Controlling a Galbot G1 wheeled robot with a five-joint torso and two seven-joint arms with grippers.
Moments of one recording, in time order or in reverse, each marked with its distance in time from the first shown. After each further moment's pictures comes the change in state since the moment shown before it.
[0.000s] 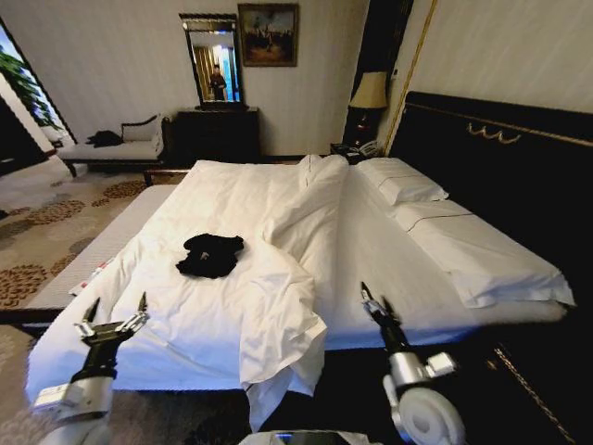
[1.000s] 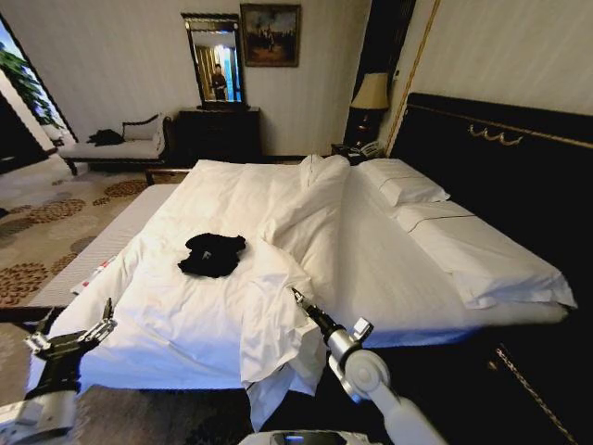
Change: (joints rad) left arm 0.027 -0.013 -0.106 0.014 -0.022 -0.005 -0.005; right arm 0.397 -0.043 -0.332 -0.318 0.058 -0.080 -0.040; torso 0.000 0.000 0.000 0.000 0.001
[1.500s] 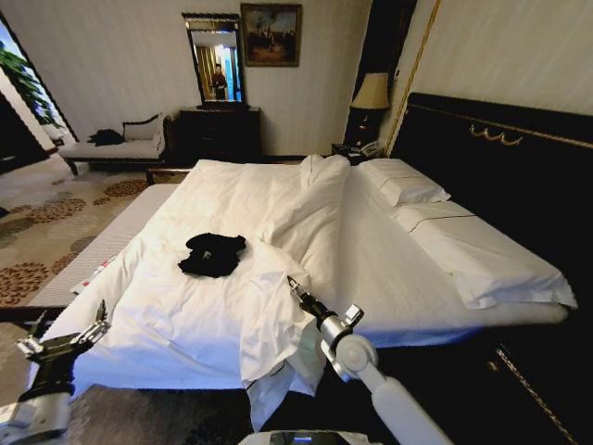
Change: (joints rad) left arm -0.003 -0.006 -0.013 0.007 -0.008 0.000 -0.002; right arm 0.062 0.016 -0.039 -0.050 0.012 -0.001 0.013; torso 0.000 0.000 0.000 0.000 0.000
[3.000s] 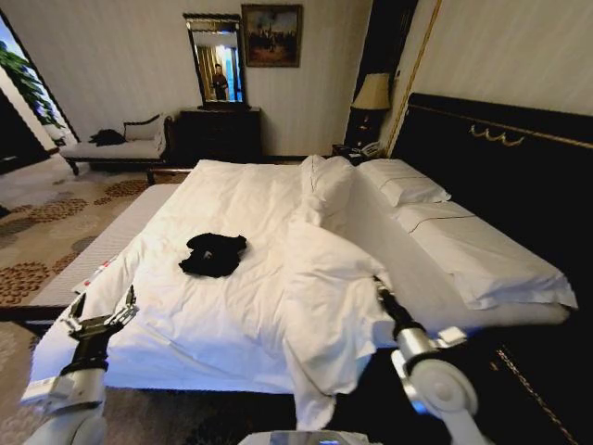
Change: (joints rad) left arm -0.147 0.074 0.167 0.028 -0.028 0.019 -0.015; right arm -0.471 0.077 0.788 0.361 -0.012 0.003 0.138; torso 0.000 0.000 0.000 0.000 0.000
